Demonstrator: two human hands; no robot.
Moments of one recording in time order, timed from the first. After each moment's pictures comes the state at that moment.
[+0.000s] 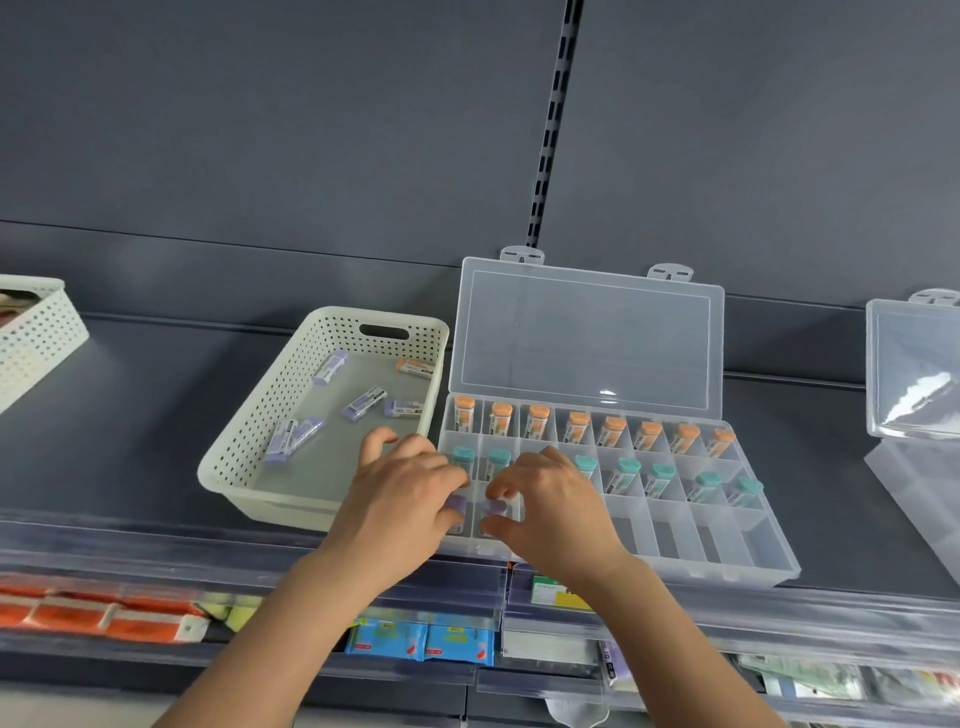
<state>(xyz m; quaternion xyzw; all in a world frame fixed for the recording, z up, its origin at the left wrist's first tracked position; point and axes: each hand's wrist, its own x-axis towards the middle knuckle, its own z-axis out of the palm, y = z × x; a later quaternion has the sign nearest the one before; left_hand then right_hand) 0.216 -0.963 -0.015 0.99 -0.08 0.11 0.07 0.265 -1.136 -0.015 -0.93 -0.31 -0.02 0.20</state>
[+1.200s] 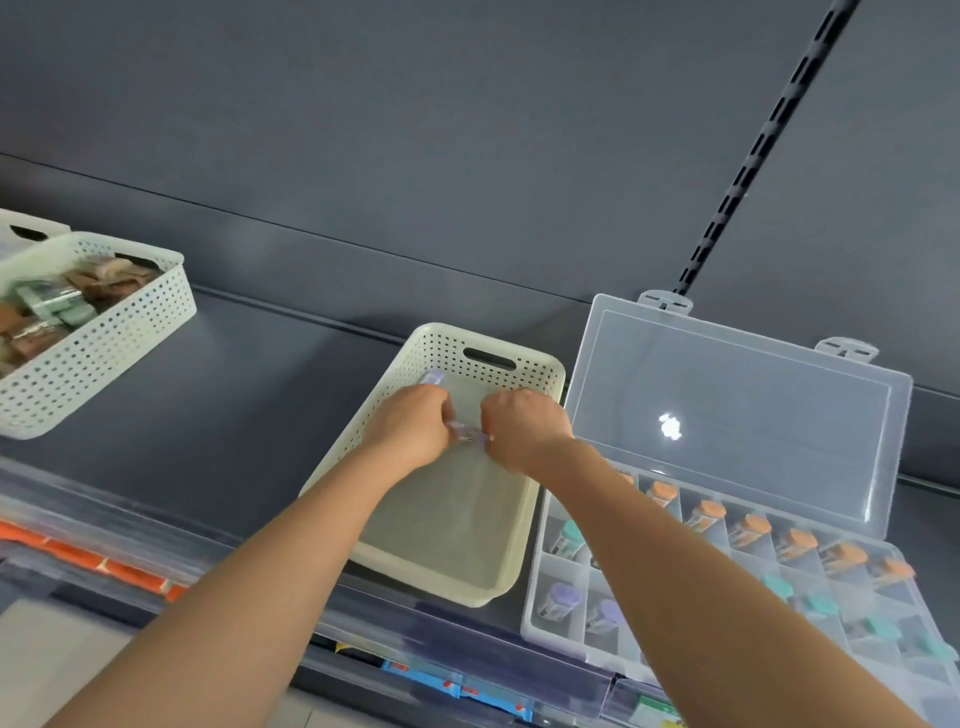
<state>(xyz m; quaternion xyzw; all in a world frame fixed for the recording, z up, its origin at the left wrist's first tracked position) 0.317 -0.836 -0.019 0.95 0.20 -0.01 0.22 0.378 -0.961 -0.002 -0.93 -0.37 0.05 -0.02</state>
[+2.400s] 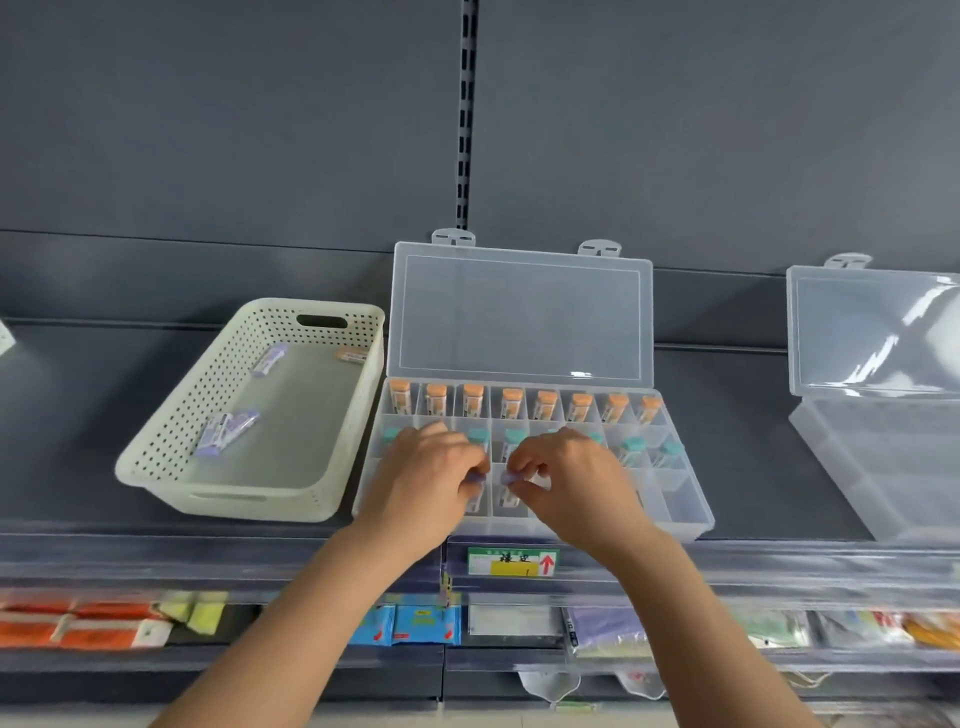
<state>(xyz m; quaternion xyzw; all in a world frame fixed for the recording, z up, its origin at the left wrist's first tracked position) 0.237 -1.044 -0.006 0.97 -0.12 0.12 0.17 0.272 -1.215 -0.001 -0.94 -0.26 -0.06 0.23</state>
